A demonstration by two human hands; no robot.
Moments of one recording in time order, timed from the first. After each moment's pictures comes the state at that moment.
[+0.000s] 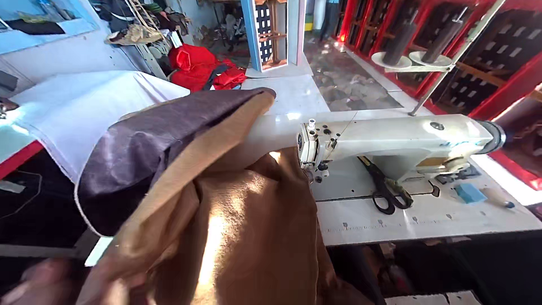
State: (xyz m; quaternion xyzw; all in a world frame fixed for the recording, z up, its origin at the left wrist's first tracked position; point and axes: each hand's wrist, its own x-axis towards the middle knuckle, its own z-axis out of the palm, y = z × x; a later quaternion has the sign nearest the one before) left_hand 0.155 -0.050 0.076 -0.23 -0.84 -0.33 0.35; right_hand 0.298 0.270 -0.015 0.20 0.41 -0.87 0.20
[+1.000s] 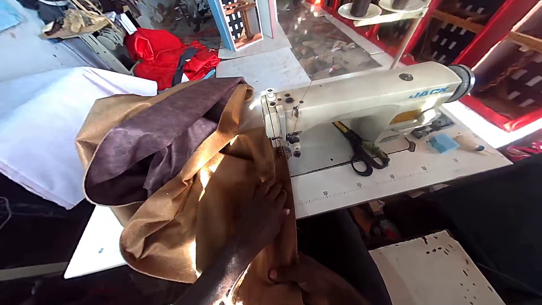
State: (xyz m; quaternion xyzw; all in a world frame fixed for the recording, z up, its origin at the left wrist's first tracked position) left_hand 0.119 0.148 0.004 -0.45 -0.87 0.04 -0.17; right_hand 0.286 0.226 -0.062 0.18 0.35 -0.88 0.26
